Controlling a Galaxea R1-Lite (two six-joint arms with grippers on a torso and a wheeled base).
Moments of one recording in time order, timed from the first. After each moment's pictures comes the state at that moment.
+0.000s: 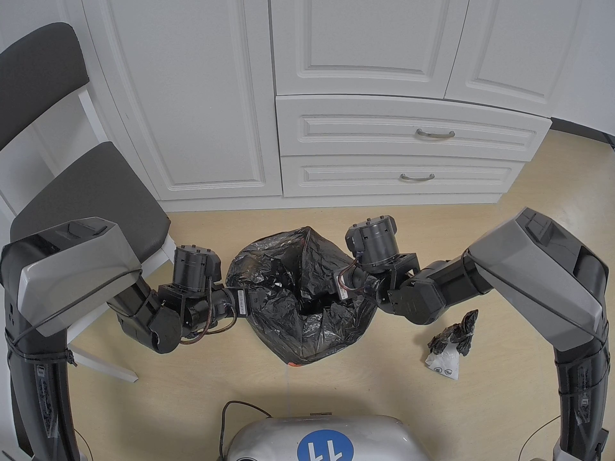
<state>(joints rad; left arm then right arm) -0.36 2.27 -0.92 -0.80 0.02 -0.27 0.62 2.36 -1.43 -0.41 -0.39 0.03</state>
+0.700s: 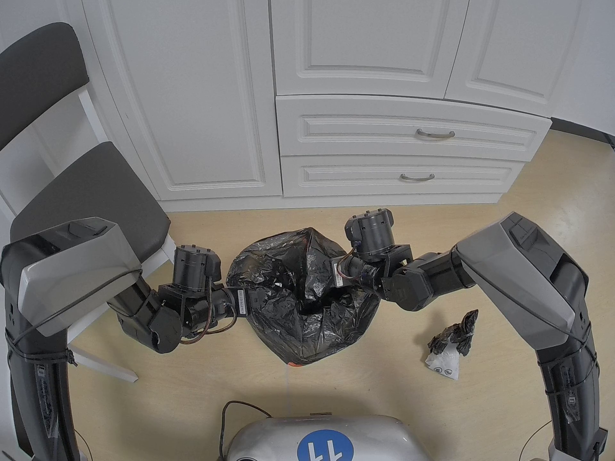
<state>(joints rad) -0.36 2.27 -0.92 -0.80 0.02 -0.28 0.57 2.47 -1.61 -0.36 -0.32 0.10</state>
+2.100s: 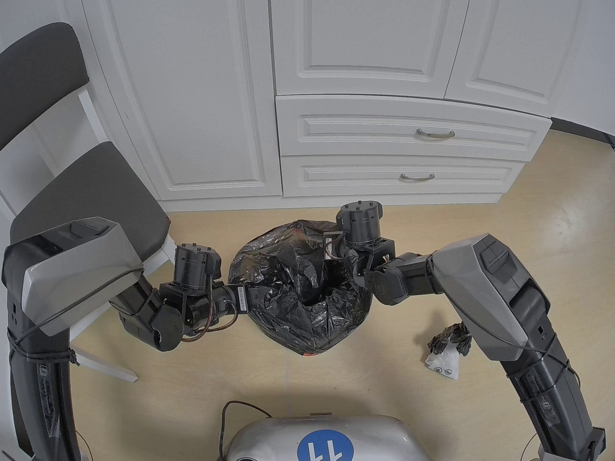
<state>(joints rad) -0.36 2.29 -0.94 -0.80 0.02 -0.31 0.56 2.68 -1.97 -0.45 -0.43 0.15</state>
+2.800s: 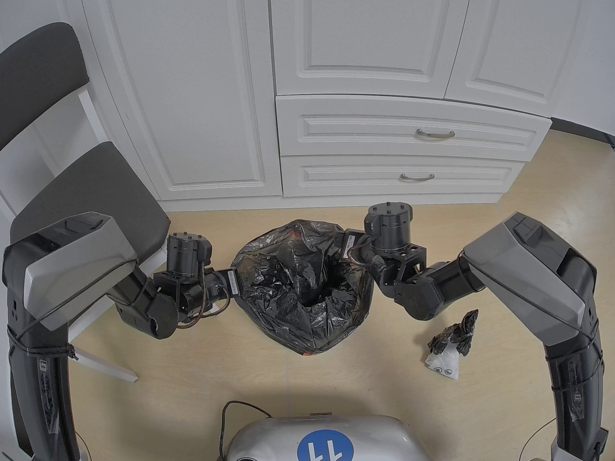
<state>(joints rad) -0.31 2.30 -1.01 -0.80 0.04 -0.36 0.56 2.43 -1.47 -0.74 -0.44 0.33</state>
